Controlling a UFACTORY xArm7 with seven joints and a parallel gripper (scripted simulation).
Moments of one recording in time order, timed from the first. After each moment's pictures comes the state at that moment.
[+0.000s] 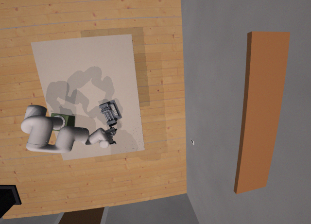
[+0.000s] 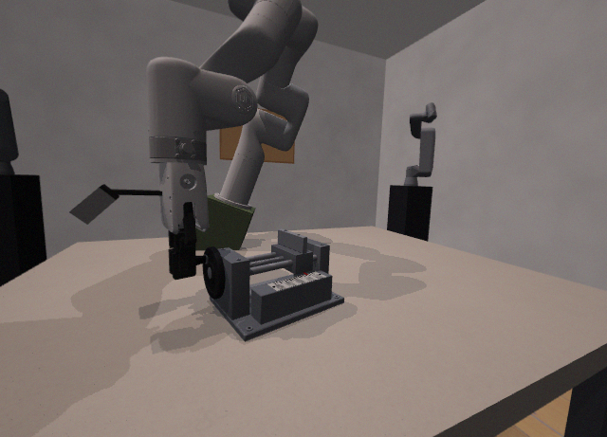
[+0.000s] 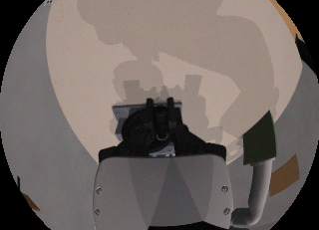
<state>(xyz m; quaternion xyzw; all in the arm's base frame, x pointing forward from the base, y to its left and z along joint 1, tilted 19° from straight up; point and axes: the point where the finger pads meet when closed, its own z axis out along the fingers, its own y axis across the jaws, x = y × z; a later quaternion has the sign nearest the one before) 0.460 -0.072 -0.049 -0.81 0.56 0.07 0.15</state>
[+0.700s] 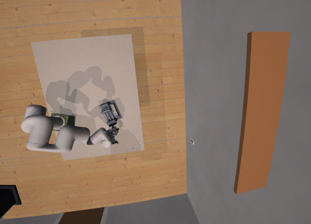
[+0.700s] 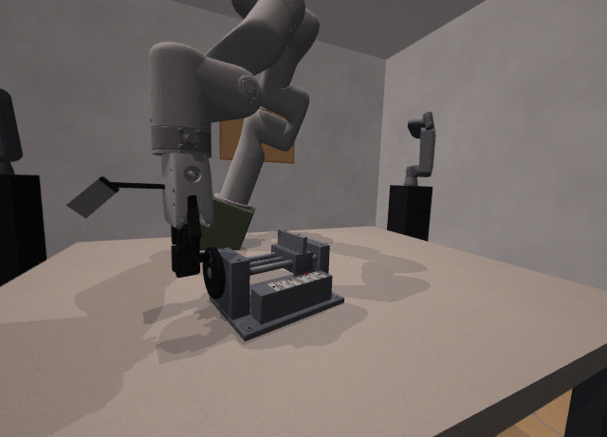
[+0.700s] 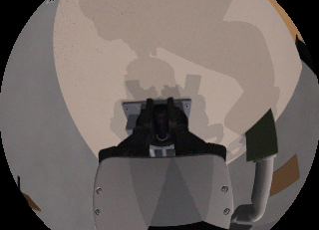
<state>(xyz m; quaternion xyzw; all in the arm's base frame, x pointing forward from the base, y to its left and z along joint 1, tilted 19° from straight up) 0.479 -0.069 -0.036 -0.81 0.56 0.07 0.15</state>
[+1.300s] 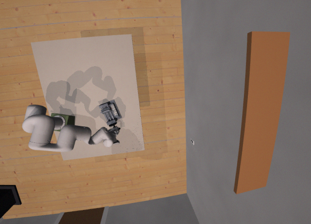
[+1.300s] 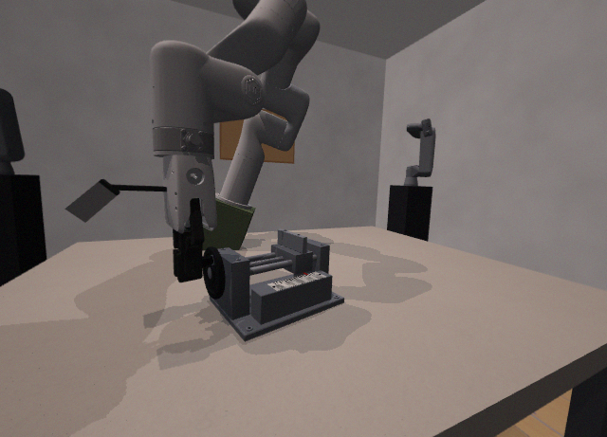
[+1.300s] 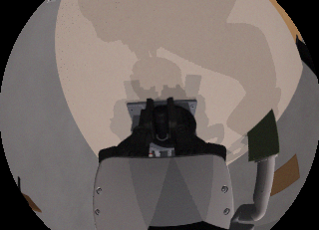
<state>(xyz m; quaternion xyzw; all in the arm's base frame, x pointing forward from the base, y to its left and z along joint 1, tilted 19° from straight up) 0.491 -0.064 -0.036 -0.81 0.56 0.07 0.15</state>
